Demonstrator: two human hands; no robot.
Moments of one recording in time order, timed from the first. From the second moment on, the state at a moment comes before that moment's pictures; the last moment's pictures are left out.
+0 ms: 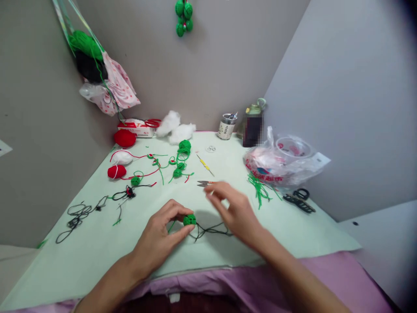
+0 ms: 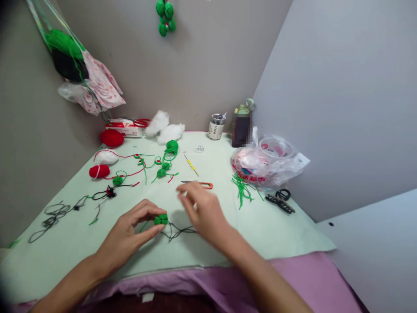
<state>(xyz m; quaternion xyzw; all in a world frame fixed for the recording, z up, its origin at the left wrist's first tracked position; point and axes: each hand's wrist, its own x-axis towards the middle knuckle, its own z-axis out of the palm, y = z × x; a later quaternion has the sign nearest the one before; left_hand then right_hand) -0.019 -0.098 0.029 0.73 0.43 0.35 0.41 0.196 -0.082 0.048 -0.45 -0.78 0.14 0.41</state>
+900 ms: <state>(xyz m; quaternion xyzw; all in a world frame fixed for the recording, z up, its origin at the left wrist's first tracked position) -0.020 -0.009 0.028 0.64 0.44 0.35 0.53 0.370 0.202 0.047 -0.69 -0.51 -0.04 0.50</state>
